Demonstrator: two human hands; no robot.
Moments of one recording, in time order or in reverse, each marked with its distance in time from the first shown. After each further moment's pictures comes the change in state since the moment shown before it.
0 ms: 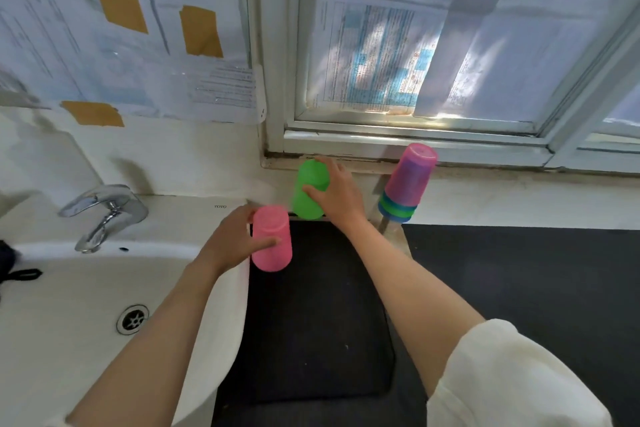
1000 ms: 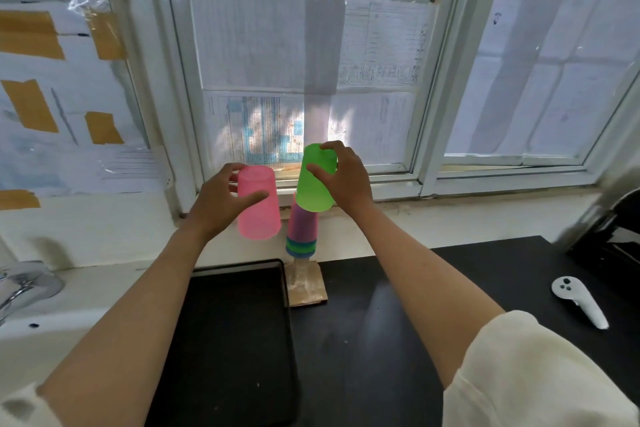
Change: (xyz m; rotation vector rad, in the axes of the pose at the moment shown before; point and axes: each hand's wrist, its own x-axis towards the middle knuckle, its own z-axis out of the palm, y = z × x) left_hand -0.002 0.223 0.030 -0.036 0.245 0.354; right_hand -0.039 0.038 -0.235 0.043 0.358 -0.068
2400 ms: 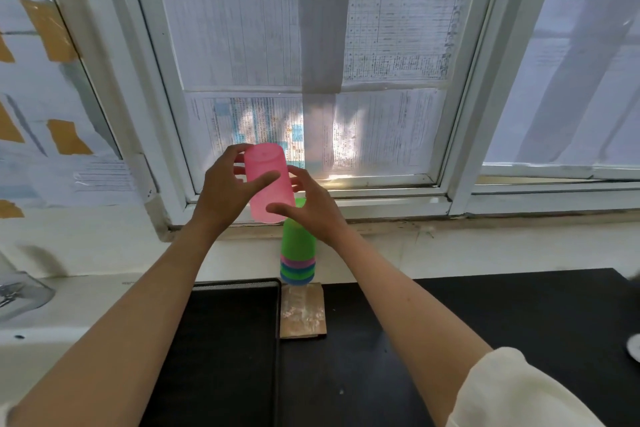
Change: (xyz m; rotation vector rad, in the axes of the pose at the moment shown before) left_hand 0.075 0.022 0.062 0.049 0.239 0.025; right_hand 0.041 0.057 0.057 0.362 -0.384 -0.095
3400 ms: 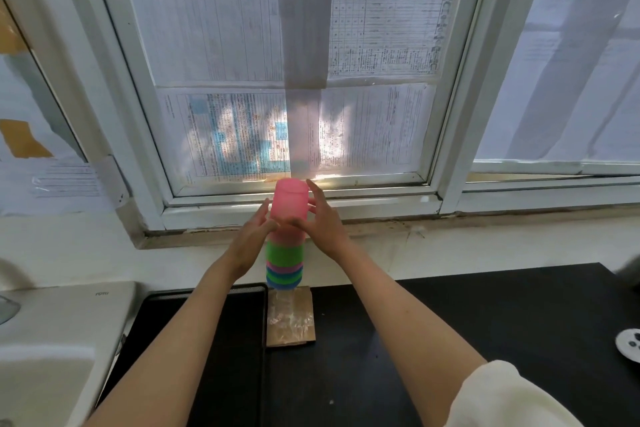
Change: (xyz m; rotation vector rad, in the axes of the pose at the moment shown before) left_hand -0.032 -0.039 0.069 -0.371 -0.487 -0.354; right_hand -0.004 0.052 -0.007 0.089 0.023 0.265
